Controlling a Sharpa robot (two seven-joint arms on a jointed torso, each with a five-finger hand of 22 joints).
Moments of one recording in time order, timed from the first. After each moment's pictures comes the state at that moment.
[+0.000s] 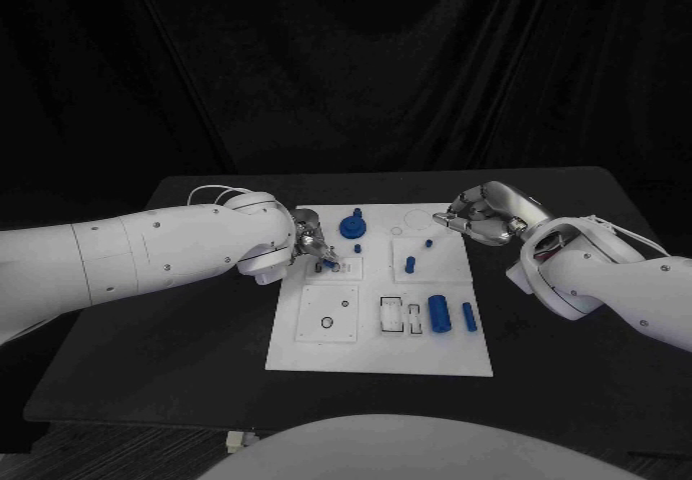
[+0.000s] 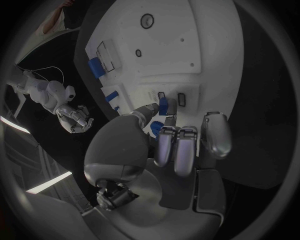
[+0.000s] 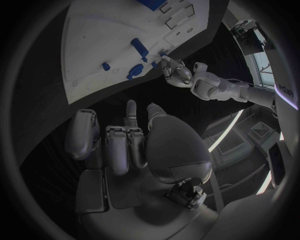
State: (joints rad) left arm 1.28 -0.71 -0.21 1.42 -0.97 -0.06 -0.56; left_hand 1.14 -0.04 0.39 0.08 0.32 1.03 0.08 0.26 0.58 1.46 0.00 1.49 1.31 1.46 -0.05 1.56 1.30 0.12 1.34 0.06 1.29 1.29; right arm 1.24 -0.86 -0.21 1.57 -1.16 -0.55 -0.10; right_hand 1.22 0.06 -0.02 0.29 0.31 0.86 0.07 0.52 0.51 1.47 -0.01 1.55 1.30 1.46 -0.07 1.55 1.30 0.08 1.43 0.04 1.21 1.29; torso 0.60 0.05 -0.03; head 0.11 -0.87
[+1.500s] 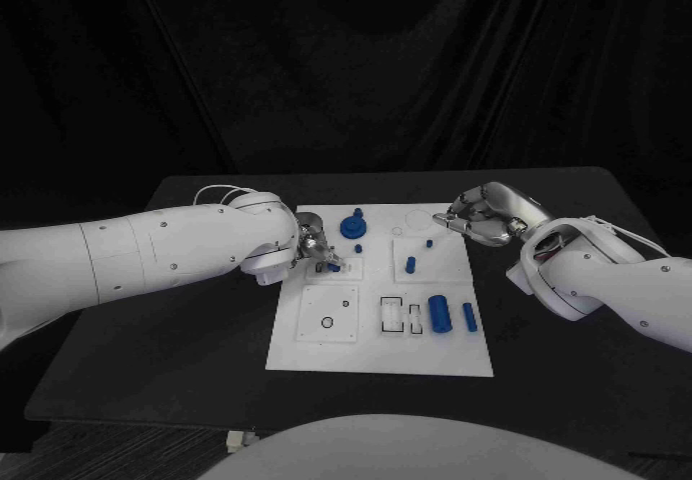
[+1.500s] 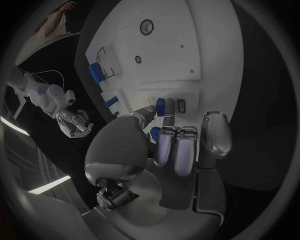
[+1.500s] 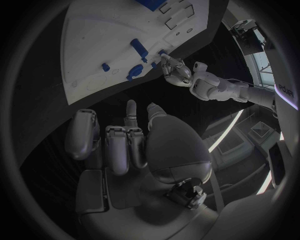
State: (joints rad) left arm 1.27 -0.69 -0.21 1.40 -0.97 0.00 -0.57; left_hand 1.08 -0.04 0.35 0.17 0.21 1.02 0.07 0.26 0.59 1.46 0.00 1.49 1.31 1.46 -0.05 1.56 1.30 0.12 1.34 0.06 1.28 1.29; right arm 1.24 -0.86 -0.21 1.57 -1.16 -0.55 -0.10; right_hand 1.22 0.06 -0.02 0.29 0.31 0.86 0.07 0.52 0.51 1.47 -0.01 1.55 1.30 1.46 -0.07 1.55 1.30 0.08 1.43 0.04 1.21 1.29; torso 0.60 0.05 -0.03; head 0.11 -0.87
